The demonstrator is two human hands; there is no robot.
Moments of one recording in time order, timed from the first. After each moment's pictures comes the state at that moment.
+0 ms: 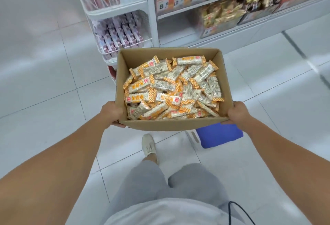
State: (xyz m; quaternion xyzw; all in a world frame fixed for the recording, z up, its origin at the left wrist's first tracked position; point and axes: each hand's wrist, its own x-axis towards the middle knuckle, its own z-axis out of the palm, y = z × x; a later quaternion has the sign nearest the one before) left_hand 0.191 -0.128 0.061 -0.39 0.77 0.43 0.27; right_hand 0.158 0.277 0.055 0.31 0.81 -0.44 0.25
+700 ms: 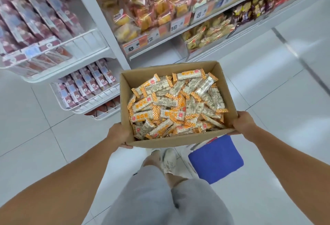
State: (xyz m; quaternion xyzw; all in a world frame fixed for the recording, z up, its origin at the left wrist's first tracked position) left_hand -0.097 -0.072 -0.014 -0.40 0.74 0.40 0.37; right_hand -0.106 0.336 -0.012 0.37 0.81 -0.33 0.29
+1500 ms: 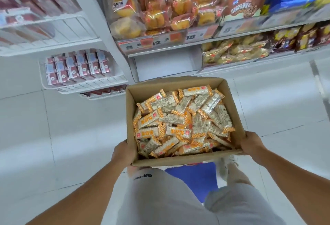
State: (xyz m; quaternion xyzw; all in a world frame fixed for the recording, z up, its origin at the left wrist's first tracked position) left_hand -0.112 0.043 -0.068 -0.47 0.71 0.37 0.38; right_hand -0.237 0.424 -0.068 0.29 0.85 -0.22 0.37
